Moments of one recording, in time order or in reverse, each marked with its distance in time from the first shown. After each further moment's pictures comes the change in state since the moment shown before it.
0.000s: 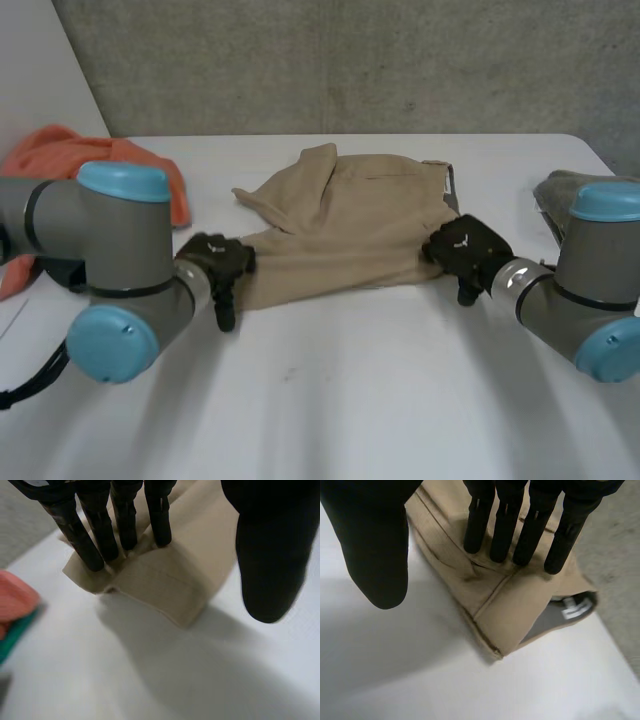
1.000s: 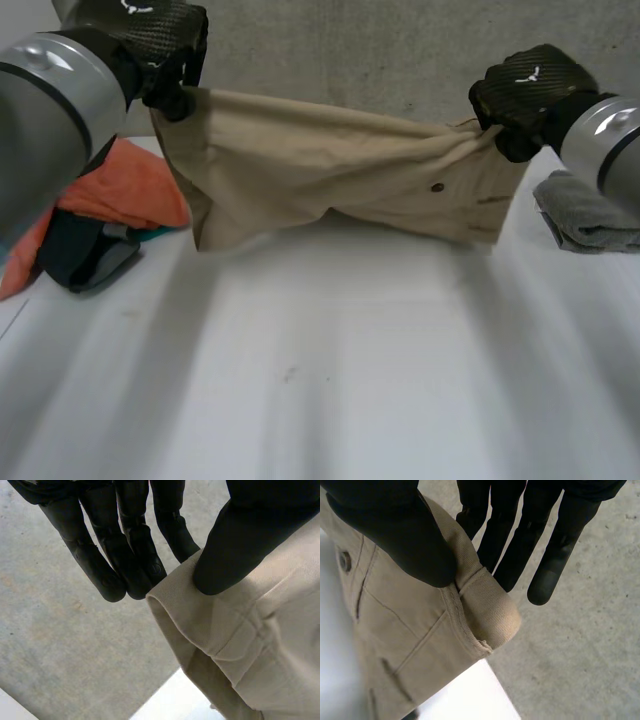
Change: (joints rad) left arm -0.034 0.389 0.328 -0.190 -0.016 0.050; right arm 0.000 -0.309 -0.337 0.348 0.067 0.157; left_hand 0.775 0.824 0.819 0.827 0.802; right_hand 0.550 0.612 0.631 0.636 0.649
